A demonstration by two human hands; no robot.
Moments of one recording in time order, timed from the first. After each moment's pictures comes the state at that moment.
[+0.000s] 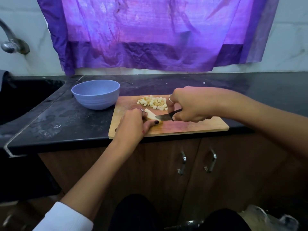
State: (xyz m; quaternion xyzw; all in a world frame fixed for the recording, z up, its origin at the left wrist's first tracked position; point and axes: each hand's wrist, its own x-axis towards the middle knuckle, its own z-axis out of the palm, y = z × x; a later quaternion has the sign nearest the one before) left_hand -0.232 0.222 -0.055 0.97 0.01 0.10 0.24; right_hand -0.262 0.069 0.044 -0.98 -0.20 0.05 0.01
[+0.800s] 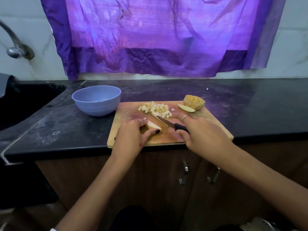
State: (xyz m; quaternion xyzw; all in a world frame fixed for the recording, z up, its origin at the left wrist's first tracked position) left_hand -0.233 0.228 -0.072 0.95 -0.02 0.18 0.27; right_hand -0.264 0.043 -0.032 -0.97 -0.18 -0.18 0.06
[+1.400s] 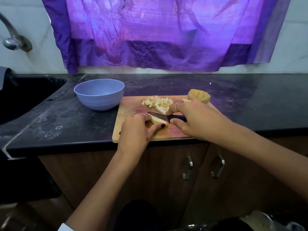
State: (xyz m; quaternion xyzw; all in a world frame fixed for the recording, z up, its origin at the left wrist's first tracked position) left_hand -0.237 0.226 -0.070 0.94 -0.01 0.19 0.29; right_hand -0.252 0.068 -0.004 -0.97 -0.23 -0.11 0.06
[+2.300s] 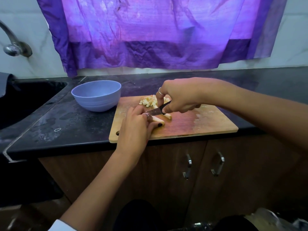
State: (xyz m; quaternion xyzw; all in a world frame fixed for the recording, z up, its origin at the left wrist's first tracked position) left_hand -0.230 0.225 -0.081 0.92 -0.12 0.31 0.22; right_hand -0.220 0.082 0.044 -0.97 -0.23 0.06 0.06
